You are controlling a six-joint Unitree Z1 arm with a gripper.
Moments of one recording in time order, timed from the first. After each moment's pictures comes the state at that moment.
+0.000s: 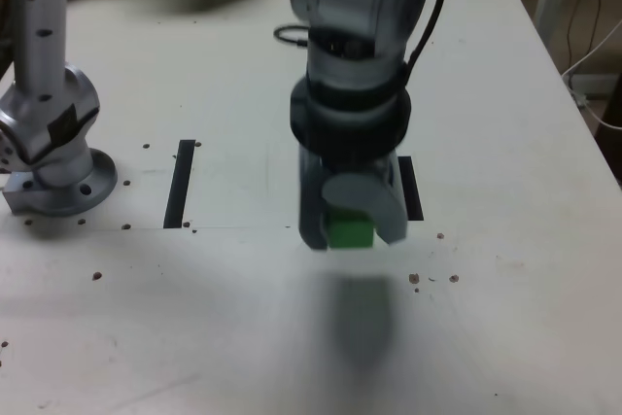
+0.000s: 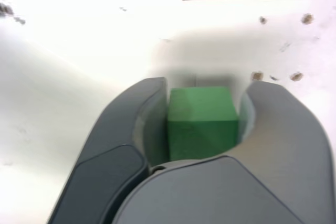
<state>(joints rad) -0.45 1.97 -1.60 1.29 0.07 -0.44</state>
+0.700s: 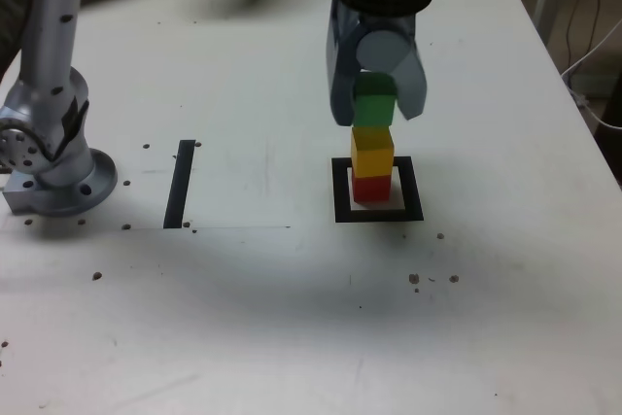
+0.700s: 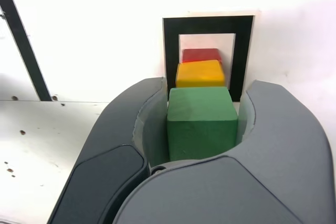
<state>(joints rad) -0.09 1.98 -1.74 1.44 0.07 -0.13</state>
